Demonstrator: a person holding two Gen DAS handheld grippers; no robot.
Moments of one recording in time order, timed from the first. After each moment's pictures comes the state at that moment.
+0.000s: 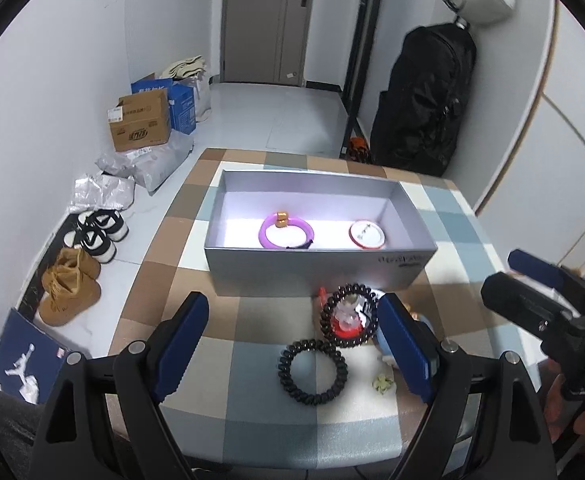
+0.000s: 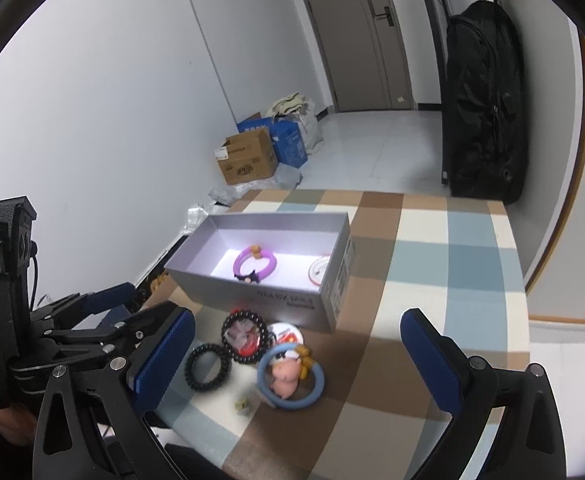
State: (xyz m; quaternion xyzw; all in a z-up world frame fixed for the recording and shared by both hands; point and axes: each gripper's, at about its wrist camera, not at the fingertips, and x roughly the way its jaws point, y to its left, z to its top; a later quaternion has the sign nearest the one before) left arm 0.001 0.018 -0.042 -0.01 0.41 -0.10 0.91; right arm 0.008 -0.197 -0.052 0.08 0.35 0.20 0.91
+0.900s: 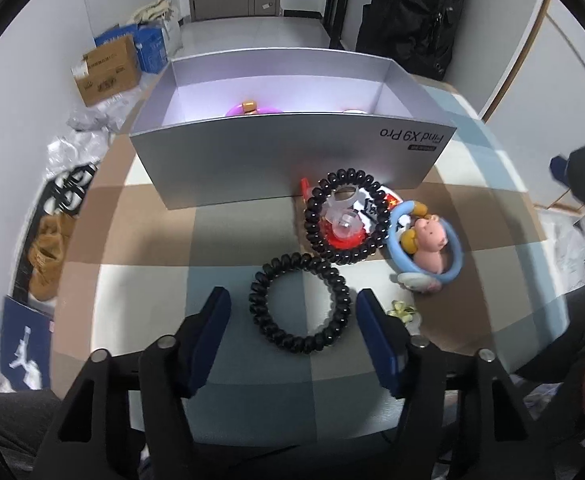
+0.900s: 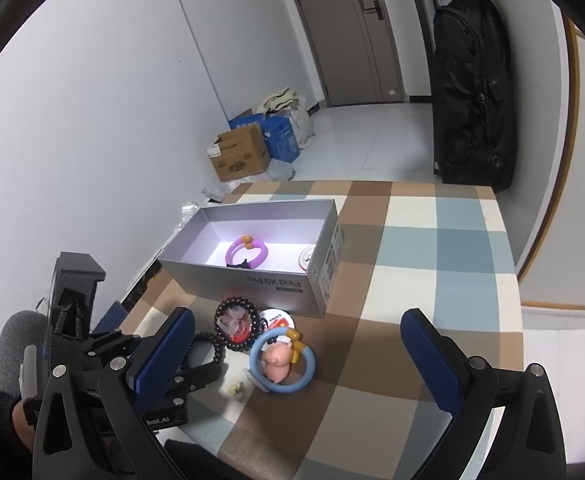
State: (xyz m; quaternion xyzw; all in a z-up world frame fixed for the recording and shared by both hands) left arm 0.007 0.003 -0.087 0.04 0.52 -0.12 0.84; right arm 0.000 -0.206 -0.055 0.09 0.36 0.19 0.91
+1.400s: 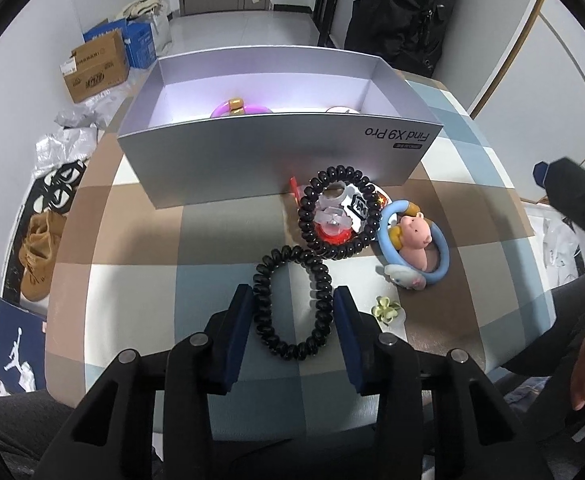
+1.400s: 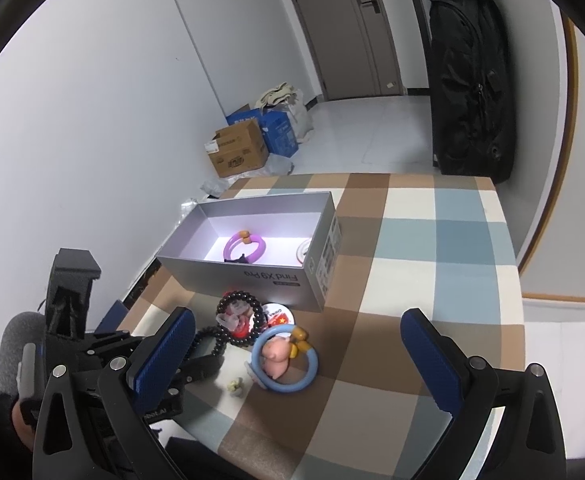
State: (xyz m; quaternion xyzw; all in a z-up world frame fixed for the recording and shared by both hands) left arm 0.012 0.009 -0.084 0.02 0.54 -0.15 0.83; right arm 0.002 -0.209 -0.058 0.10 0.38 0.19 0.90
